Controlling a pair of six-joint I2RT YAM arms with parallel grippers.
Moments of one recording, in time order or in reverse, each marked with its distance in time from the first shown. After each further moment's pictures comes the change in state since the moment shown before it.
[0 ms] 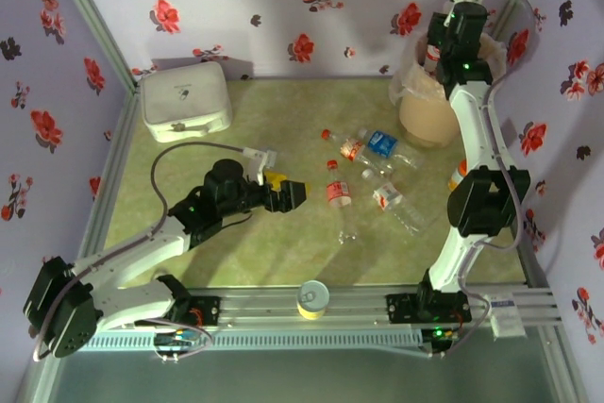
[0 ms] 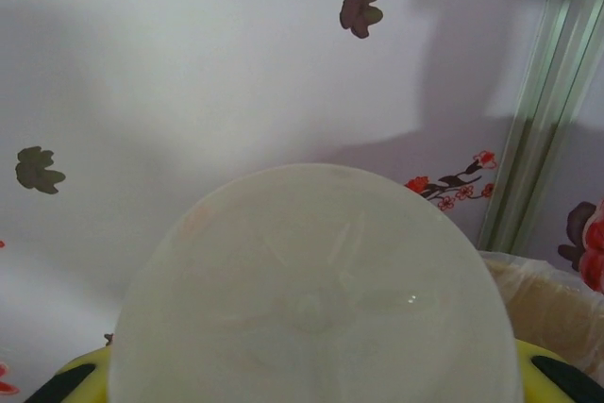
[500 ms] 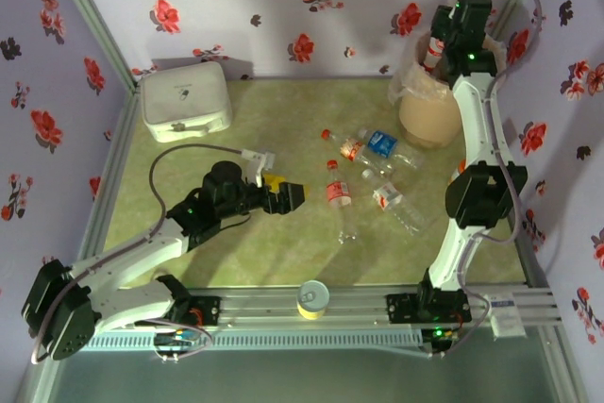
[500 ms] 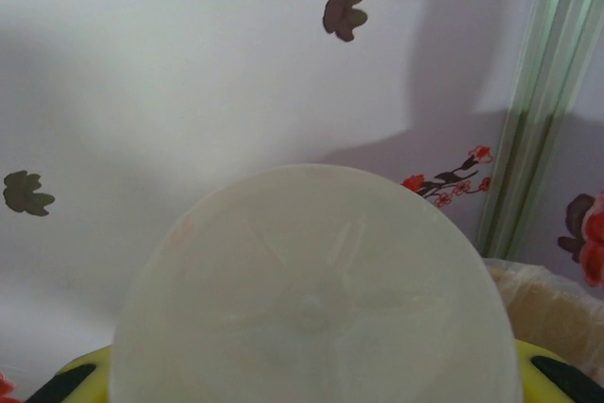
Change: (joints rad) left arm 0.000 -0.019 -0.018 -0.010 0.000 -0.011; right arm -0.018 0.071 0.192 -0.141 0.009 0.042
